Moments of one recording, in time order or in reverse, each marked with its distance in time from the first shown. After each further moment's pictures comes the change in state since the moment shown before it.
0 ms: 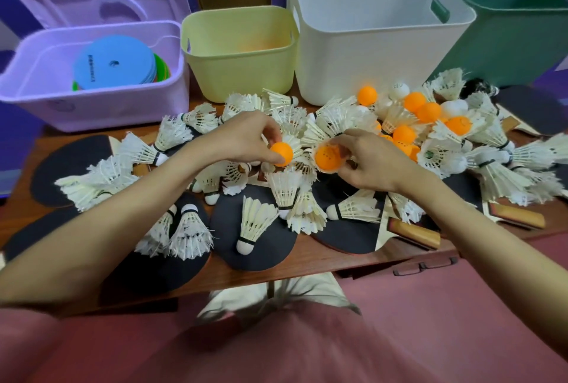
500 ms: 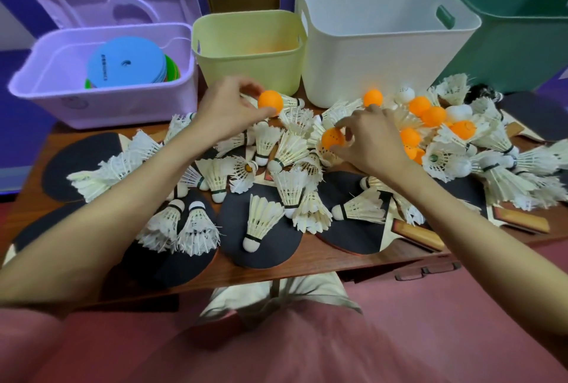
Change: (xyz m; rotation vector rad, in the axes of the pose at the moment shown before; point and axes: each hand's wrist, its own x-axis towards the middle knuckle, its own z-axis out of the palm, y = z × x) left_hand -0.008 -0.012 -0.025 -0.265 0.494 -0.068; right_hand 0.026 -0.015 -0.002 -0.165 0.254 0.195
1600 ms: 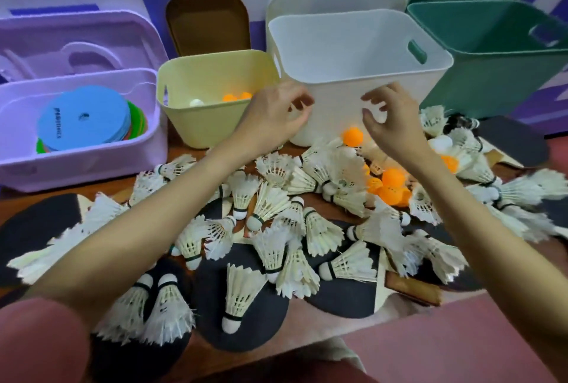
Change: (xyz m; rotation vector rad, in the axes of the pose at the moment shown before) left_hand 0.101 0.042 0.062 0.050 0.039 0.564; right_hand 0.075 0.095 -0.012 0.309 0.308 0.134
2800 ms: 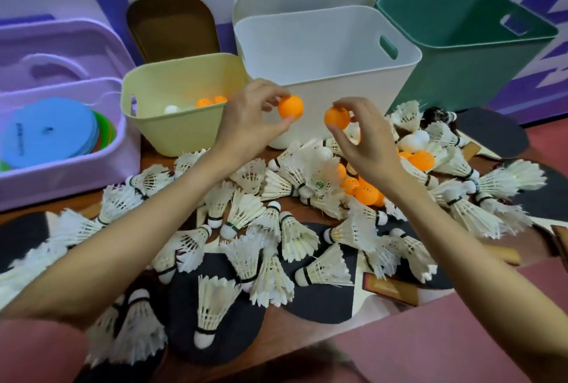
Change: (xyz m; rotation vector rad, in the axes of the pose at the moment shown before) left_hand 0.005 0.017 0.021 -0.114 0.107 -0.087; right_hand -0.034 -0.002 -0.009 0.126 0.048 -0.110
